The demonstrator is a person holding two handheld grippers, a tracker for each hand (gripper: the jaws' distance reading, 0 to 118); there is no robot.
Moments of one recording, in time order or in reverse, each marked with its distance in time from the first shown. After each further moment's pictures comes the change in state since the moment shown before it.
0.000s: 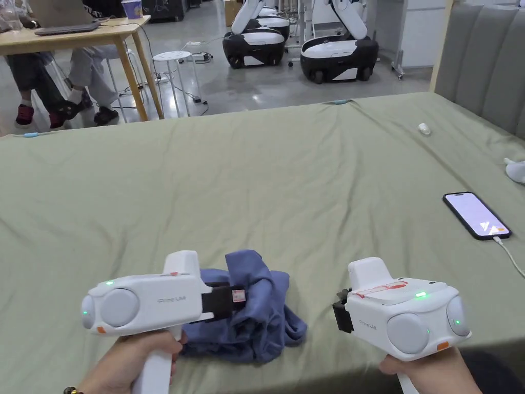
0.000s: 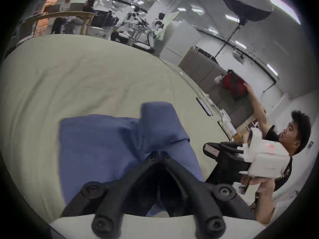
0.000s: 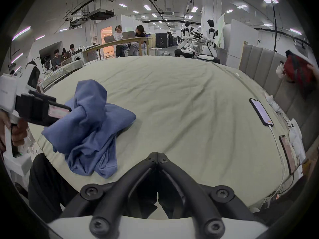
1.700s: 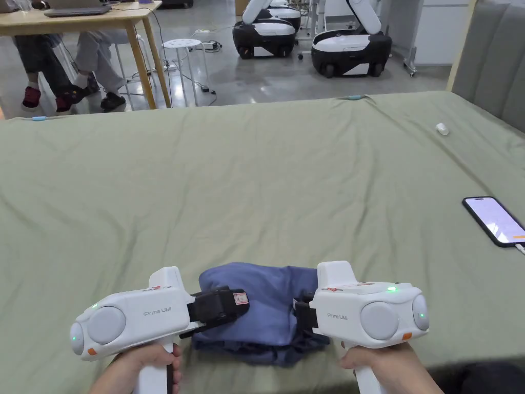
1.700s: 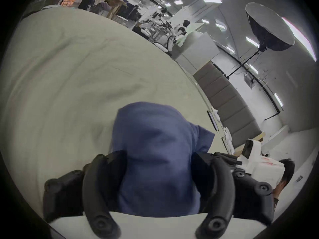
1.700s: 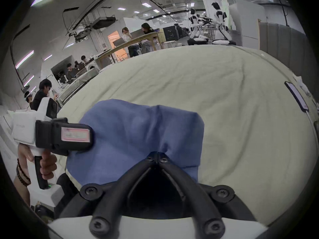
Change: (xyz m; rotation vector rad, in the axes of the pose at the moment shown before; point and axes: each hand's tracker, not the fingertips) left arm -0.069 -0.015 0.008 0.058 0.006 0.254; right arm -0.047 0.021 -0.057 -0.055 0.243 -0.124
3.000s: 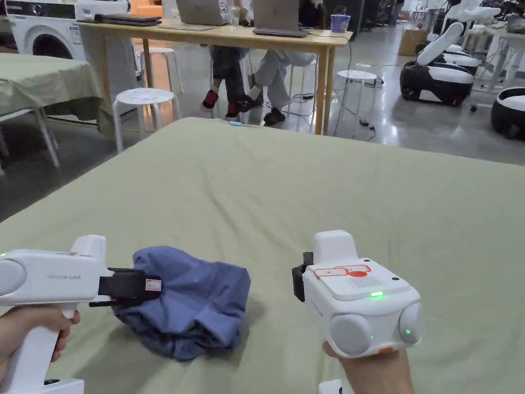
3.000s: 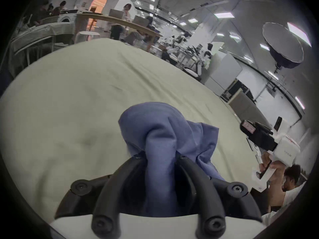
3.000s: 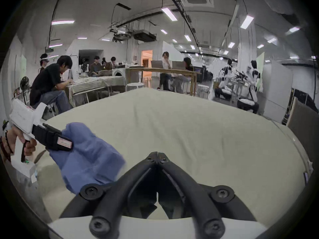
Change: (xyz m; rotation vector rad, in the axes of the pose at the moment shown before) left arm -0.363 0.146 0.317 0.218 0.298 0.003; right arm -0.358 0.129 -0.185 0.315 0.002 0.405
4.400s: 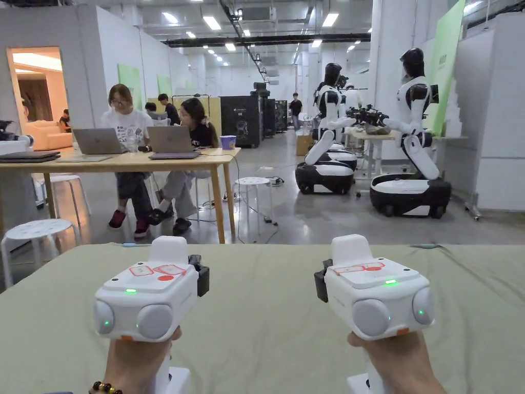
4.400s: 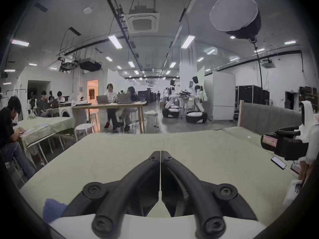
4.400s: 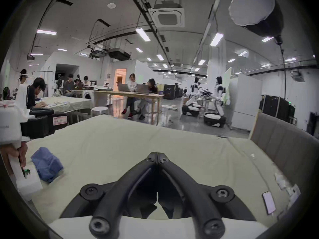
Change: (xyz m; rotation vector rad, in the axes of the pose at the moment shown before) left arm 0.449 0.029 -0.097 0.560 0.181 -0.476; right arm 0.267 0.073 0.178 0.180 -0.281 -0.054
